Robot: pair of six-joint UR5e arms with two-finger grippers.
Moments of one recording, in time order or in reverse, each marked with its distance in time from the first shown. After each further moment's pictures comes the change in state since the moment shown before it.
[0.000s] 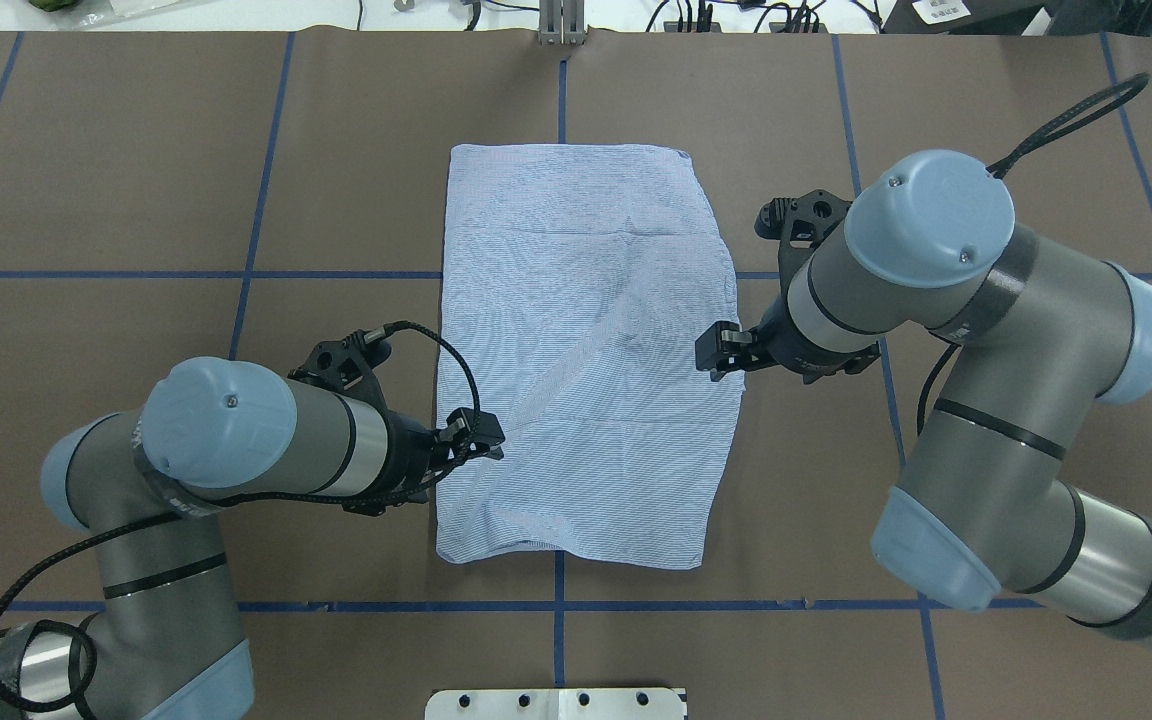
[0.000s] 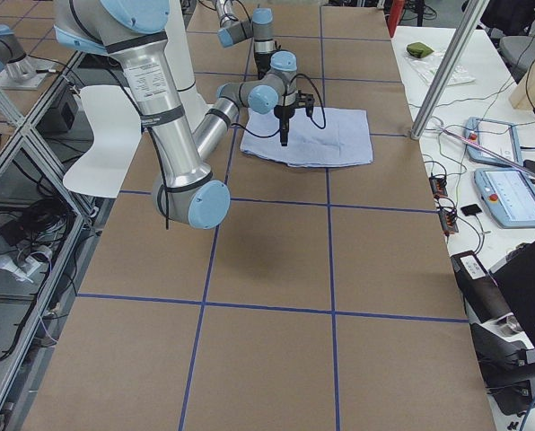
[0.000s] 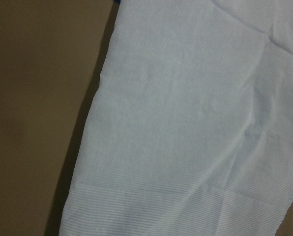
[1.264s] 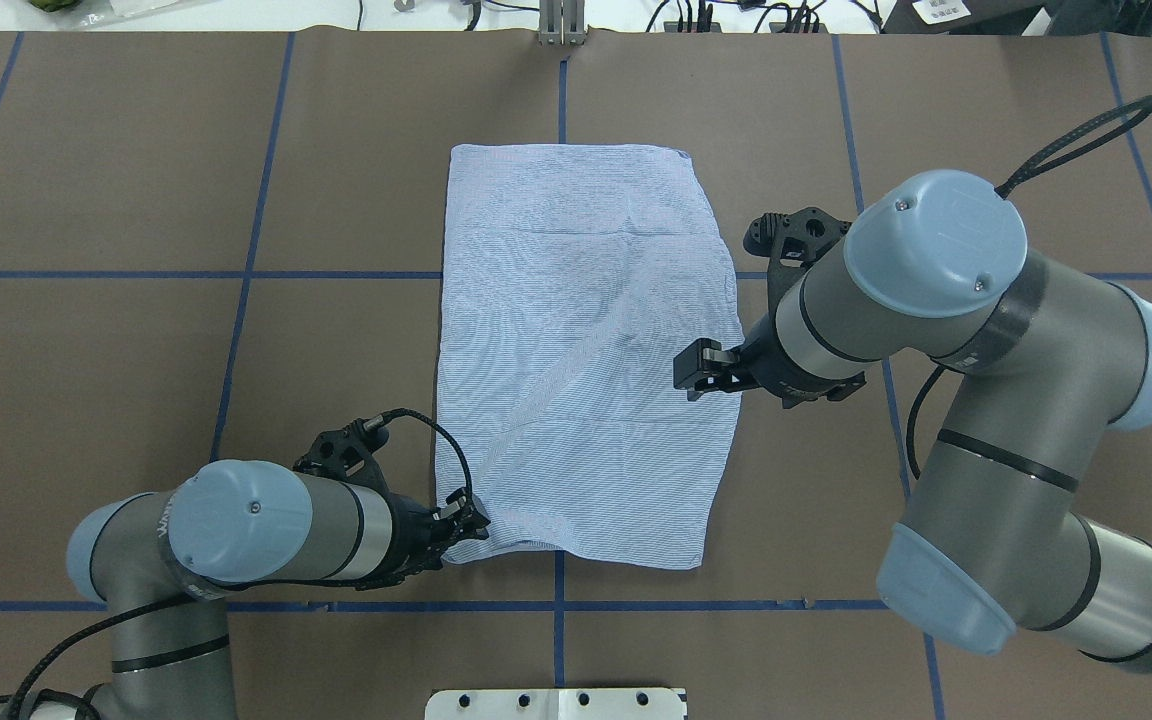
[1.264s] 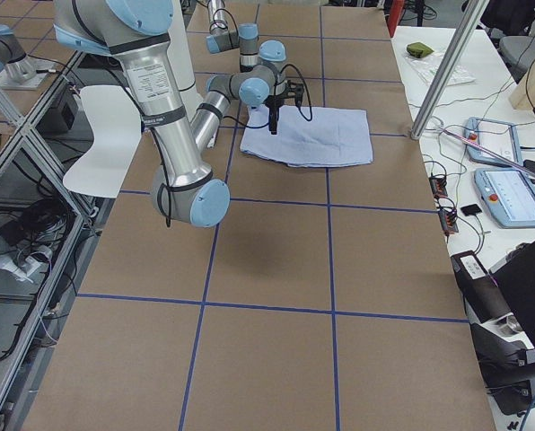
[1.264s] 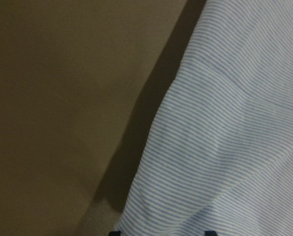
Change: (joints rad) left arm 0.113 0.046 0.044 -0.069 0.062 -0.113; right arm -0.028 0.006 0.044 0.001 0.003 0.066
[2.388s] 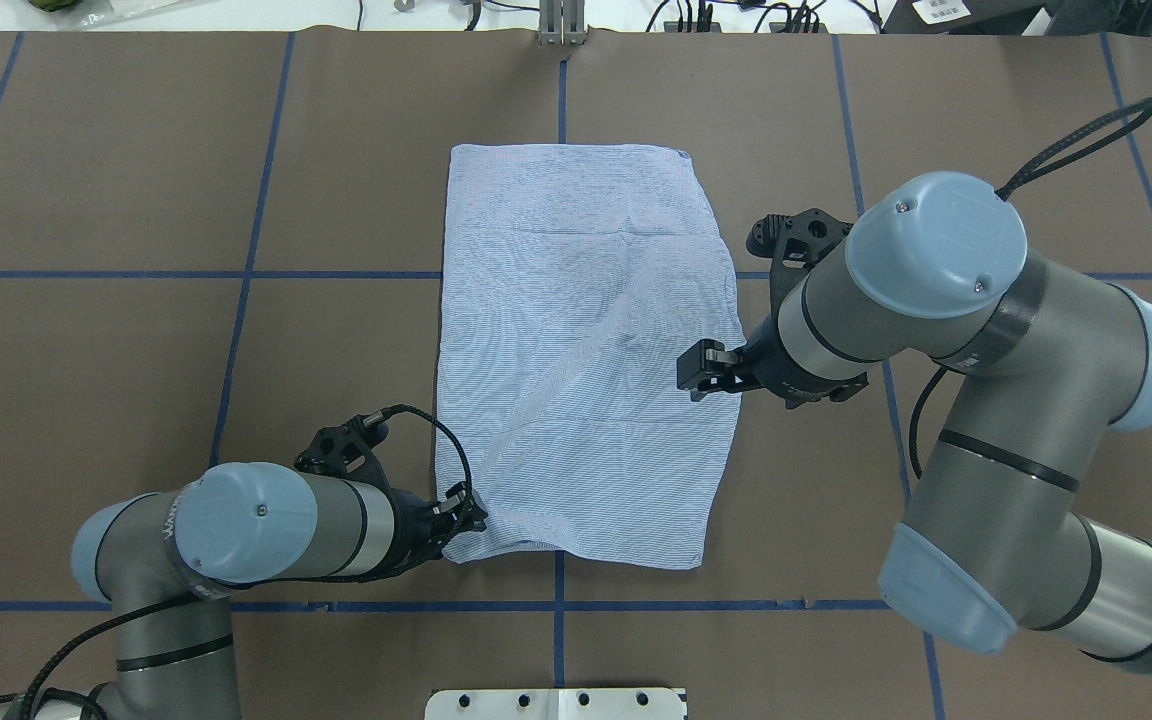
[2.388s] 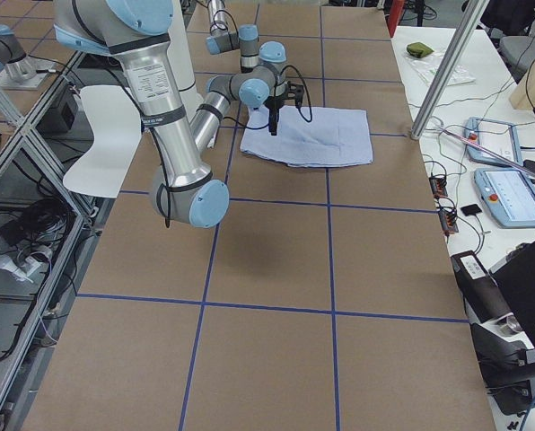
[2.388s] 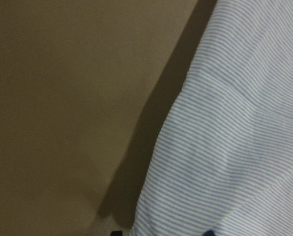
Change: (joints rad) left arm 0.000 -0.004 0.013 0.003 0.036 0.004; right arm 0.000 -0.006 -0.002 0.000 -0.002 0.001
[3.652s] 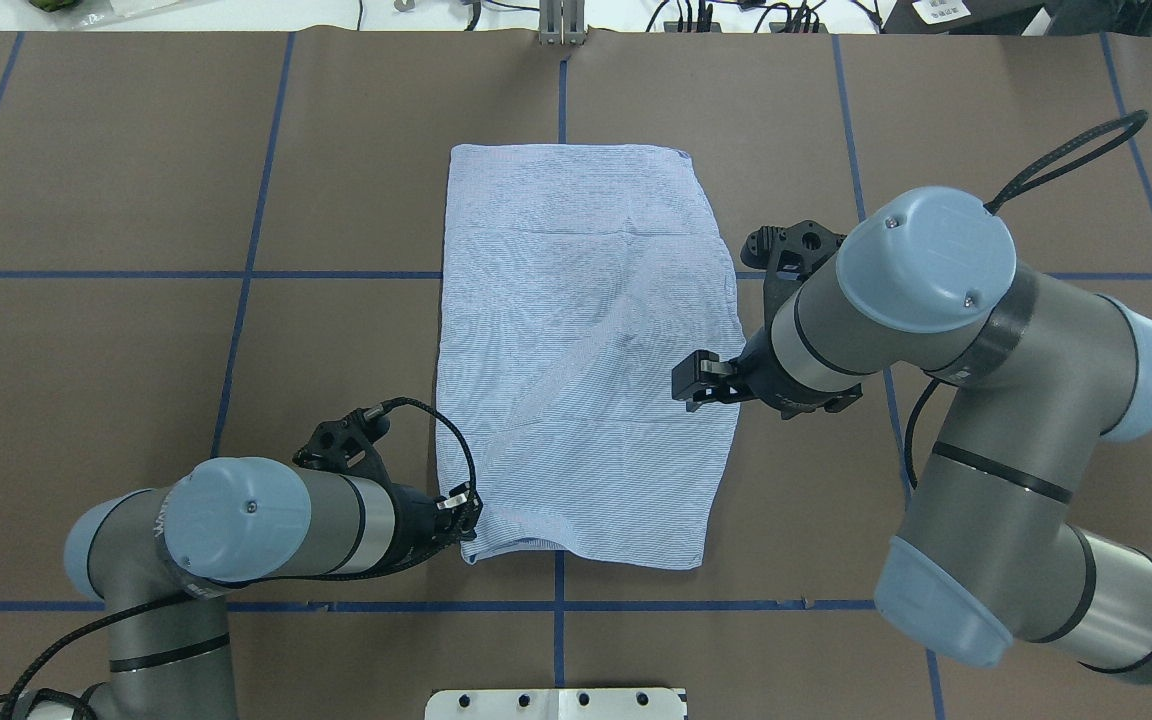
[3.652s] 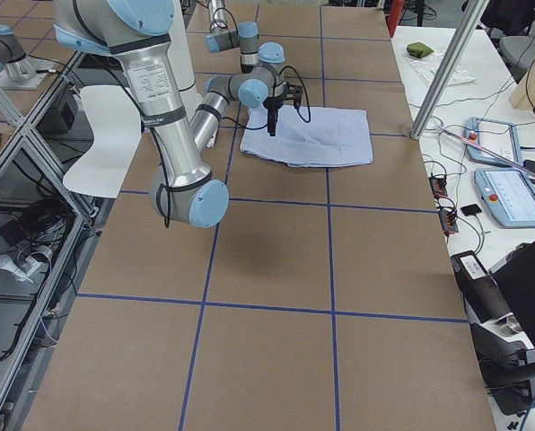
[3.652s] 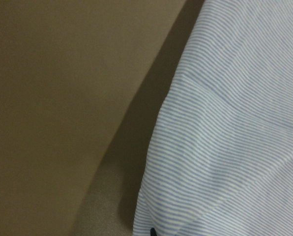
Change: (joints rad) left arm -0.006 -0.003 -0.041 0.008 -0.004 -0.004; right arm -0.025 -0.002 0.000 0.010 -0.007 0.023
